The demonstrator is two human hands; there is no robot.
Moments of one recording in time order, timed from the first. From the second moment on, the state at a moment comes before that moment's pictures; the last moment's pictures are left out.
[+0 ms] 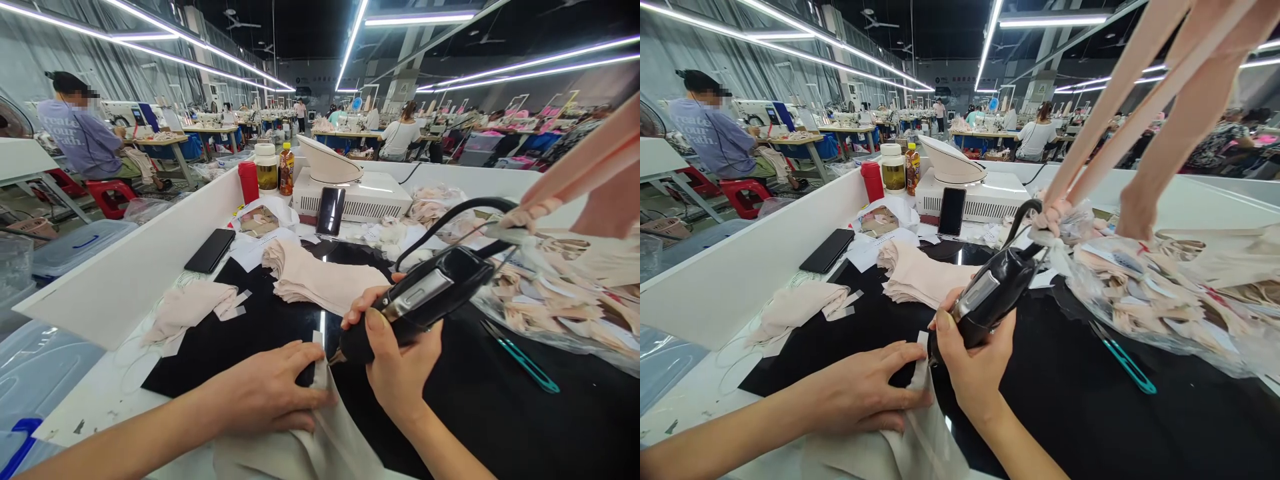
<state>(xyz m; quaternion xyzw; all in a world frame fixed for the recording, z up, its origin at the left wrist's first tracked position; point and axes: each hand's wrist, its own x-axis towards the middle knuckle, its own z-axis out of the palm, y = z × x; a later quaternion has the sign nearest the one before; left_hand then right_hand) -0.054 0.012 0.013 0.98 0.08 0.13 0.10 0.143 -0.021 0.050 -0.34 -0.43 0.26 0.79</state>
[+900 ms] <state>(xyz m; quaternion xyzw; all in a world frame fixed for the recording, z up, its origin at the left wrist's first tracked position) -0.059 0.013 0.017 0.98 0.11 0.12 0.14 0.150 -0.013 0.052 -0.36 -0.44 0.24 0.79</state>
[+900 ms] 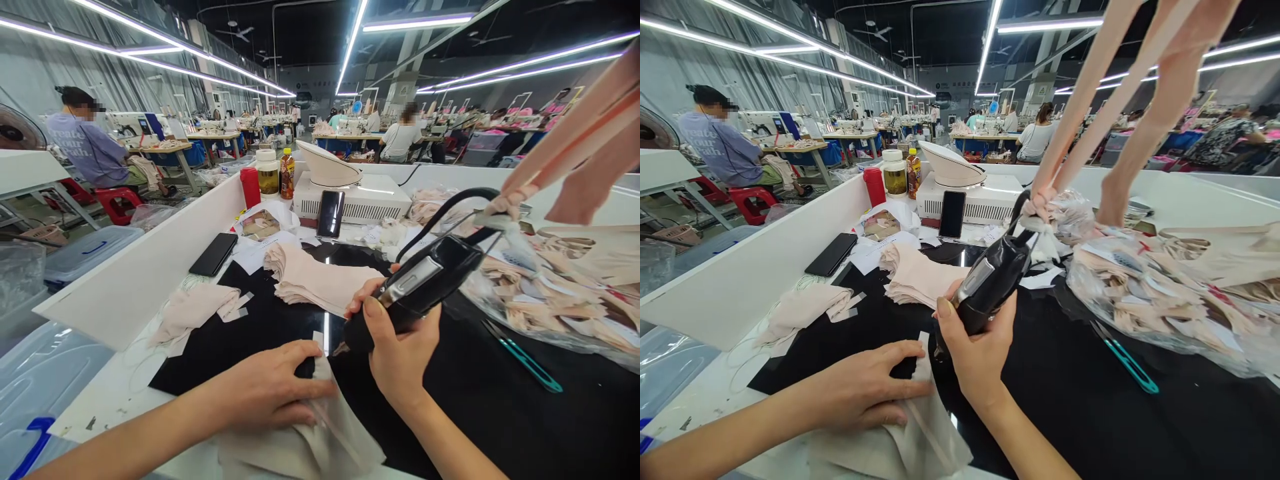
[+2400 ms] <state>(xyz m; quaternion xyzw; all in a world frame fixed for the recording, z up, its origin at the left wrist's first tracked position) -0.083 0.049 0.115 0.94 0.16 0.28 0.04 0.208 -0.004 0.026 -0.40 -0.55 0.65 0.35</state>
